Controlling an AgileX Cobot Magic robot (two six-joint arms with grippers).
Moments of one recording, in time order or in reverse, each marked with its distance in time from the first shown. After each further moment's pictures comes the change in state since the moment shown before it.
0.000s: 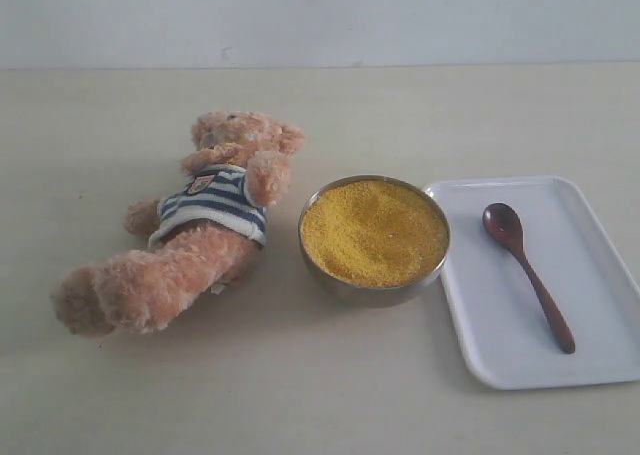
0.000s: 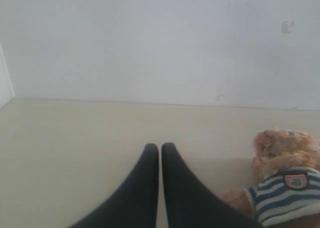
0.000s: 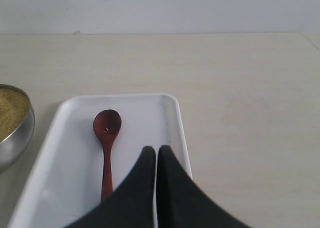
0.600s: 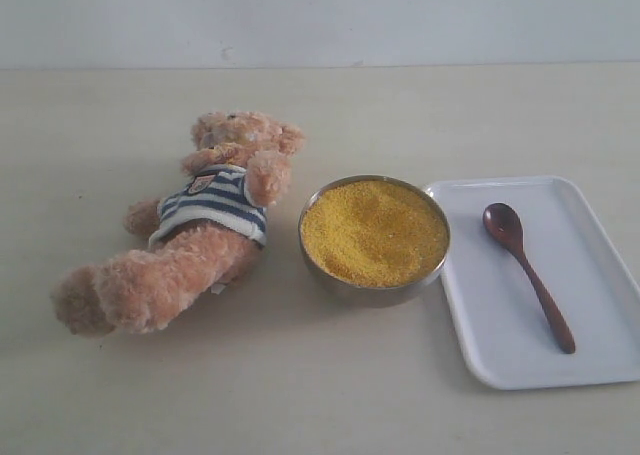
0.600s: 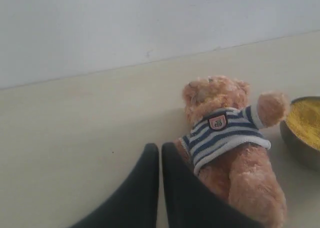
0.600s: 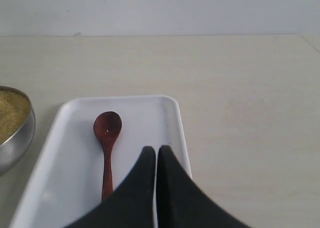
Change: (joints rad) left arm -0.573 0.146 -0.237 0.534 0.353 -0.442; right arm 0.000 0.000 -0.004 0.000 0.000 0.000
